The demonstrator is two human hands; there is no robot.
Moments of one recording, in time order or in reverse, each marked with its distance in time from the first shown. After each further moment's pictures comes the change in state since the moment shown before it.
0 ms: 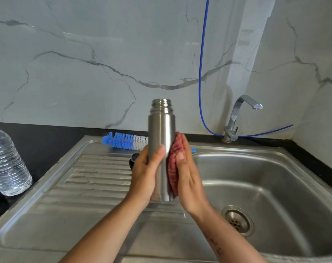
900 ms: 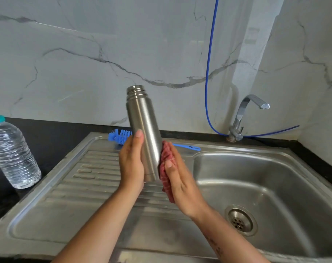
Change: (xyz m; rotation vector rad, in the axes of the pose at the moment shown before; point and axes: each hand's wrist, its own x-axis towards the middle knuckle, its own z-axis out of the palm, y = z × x) left_hand 0.021 0.009 -0.028 -0.082 0.313 0.025; right_hand -0.008 0.001 0.014 -0.099 -0.181 -0.026
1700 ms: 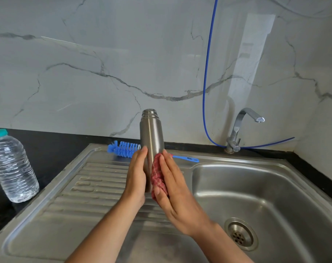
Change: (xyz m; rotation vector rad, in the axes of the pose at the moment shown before) left_hand 0.003 -0.005 0.002 -0.023 -0.188 -0.280; right_hand -0.002 -0.002 -0.006 -0.387 -0.131 -0.236
